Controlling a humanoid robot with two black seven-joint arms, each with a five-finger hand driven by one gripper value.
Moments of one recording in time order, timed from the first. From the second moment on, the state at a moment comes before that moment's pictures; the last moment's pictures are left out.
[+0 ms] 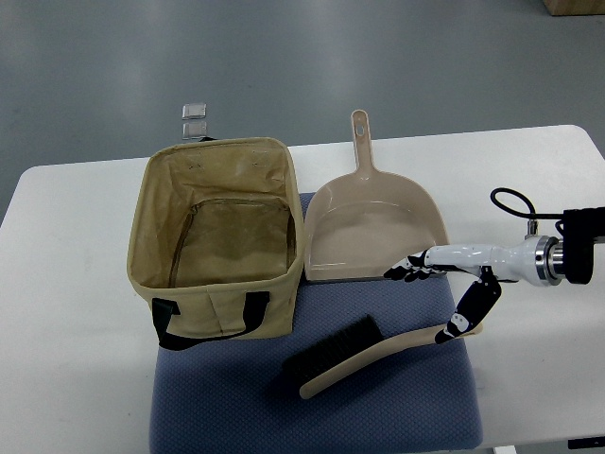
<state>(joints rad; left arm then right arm) 0.02 0.00 -0.07 -0.37 -0.07 -0.01 0.14 0.66 -0.90 0.45 1.74 -1.07 0.37 -0.15</state>
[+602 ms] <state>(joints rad) 0.02 0.00 -0.07 -0.37 -0.07 -0.01 0.14 0.55 -0.87 0.45 1.73 -1.27 0.34 -0.14</state>
